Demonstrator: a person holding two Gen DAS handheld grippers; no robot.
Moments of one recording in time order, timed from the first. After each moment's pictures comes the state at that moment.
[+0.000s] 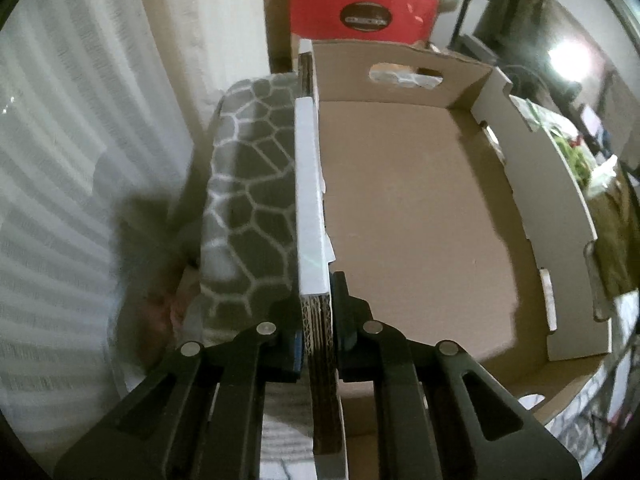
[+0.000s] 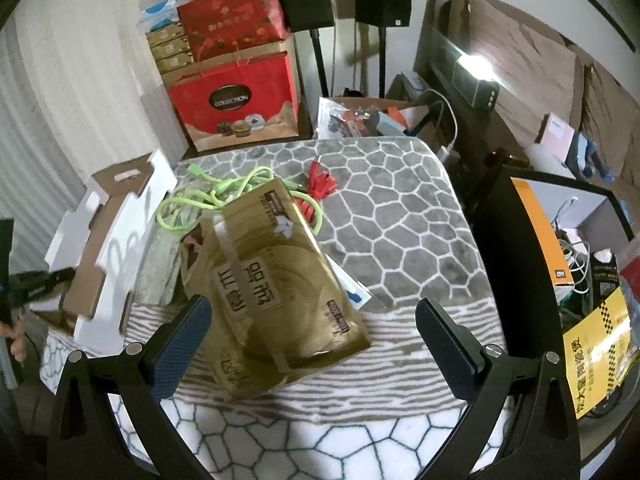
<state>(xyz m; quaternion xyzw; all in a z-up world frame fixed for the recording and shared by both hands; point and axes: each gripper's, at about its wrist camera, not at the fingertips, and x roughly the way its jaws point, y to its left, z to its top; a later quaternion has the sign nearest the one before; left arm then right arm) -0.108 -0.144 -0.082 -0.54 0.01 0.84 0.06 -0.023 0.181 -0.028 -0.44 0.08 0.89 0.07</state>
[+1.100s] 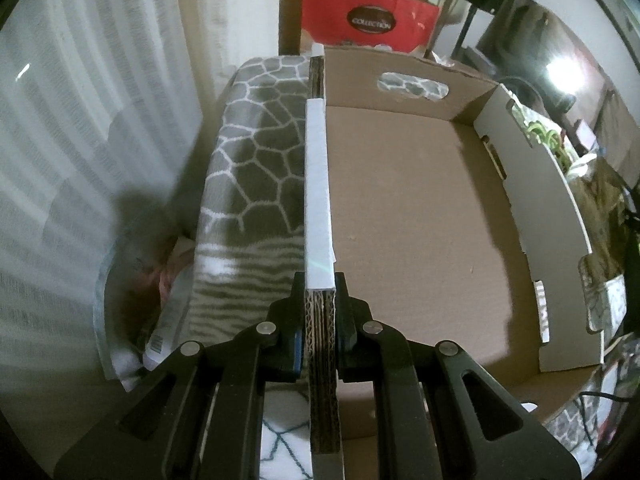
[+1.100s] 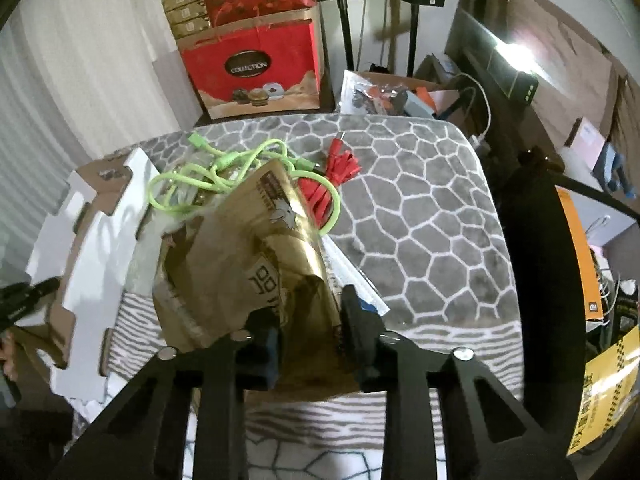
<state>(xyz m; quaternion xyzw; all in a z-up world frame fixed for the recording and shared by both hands) -0.062 -0.153 -0.082 -0.53 -0.03 0.85 0.05 -0.054 0.180 -0.047 -0.48 0.06 0.87 0.01</state>
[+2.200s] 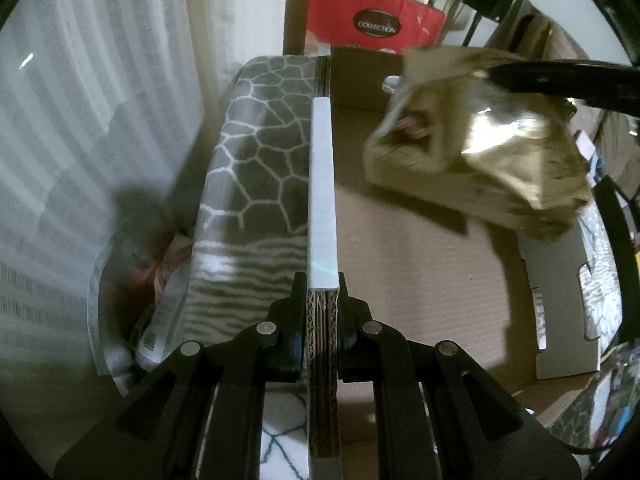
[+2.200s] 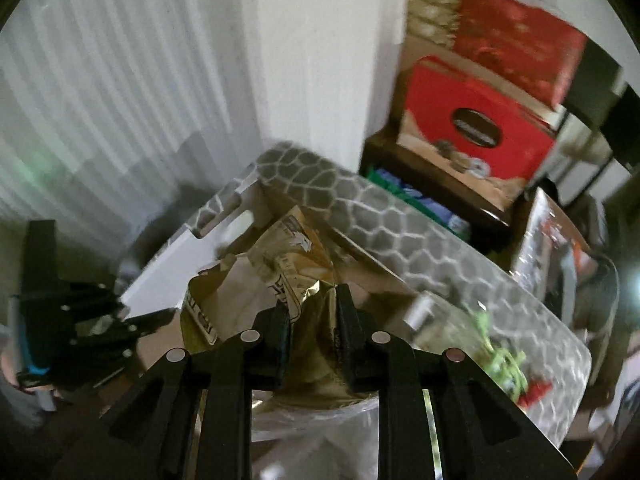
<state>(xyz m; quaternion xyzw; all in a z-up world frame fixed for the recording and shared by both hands) -0.062 -0.158 -0.085 -0.53 -0.04 0.85 0.05 -0.181 -0.062 -0.025 -0.48 -0.14 0.83 -0.24</state>
